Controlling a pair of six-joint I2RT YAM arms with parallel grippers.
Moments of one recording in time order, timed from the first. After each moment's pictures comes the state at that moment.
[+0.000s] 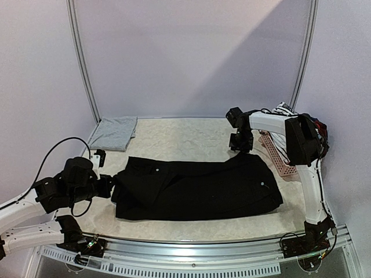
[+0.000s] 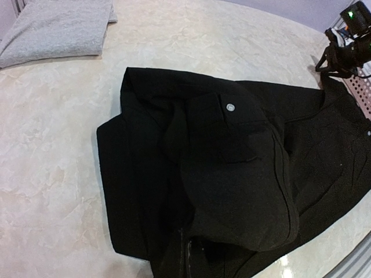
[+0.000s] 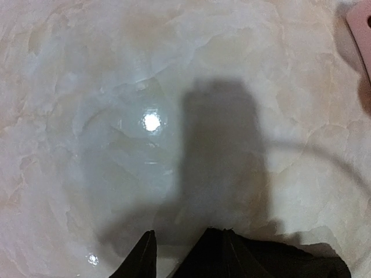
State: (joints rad) left arm -0.75 0.62 0.43 -0.49 -0.29 -0.53; right arm 0.45 2.34 1.89 -0.82 0.26 0.69
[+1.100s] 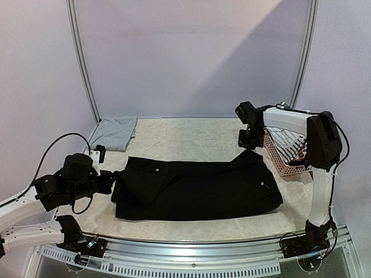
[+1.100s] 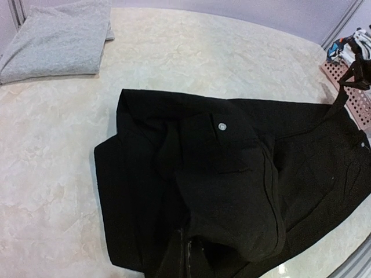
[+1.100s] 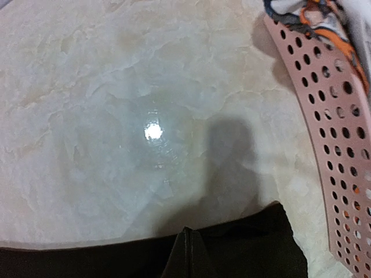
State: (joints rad) left arm -0.75 0.64 0.46 -0.46 -0.31 -0.52; right arm 0.45 2.08 1.65 -0.81 0.28 0.66
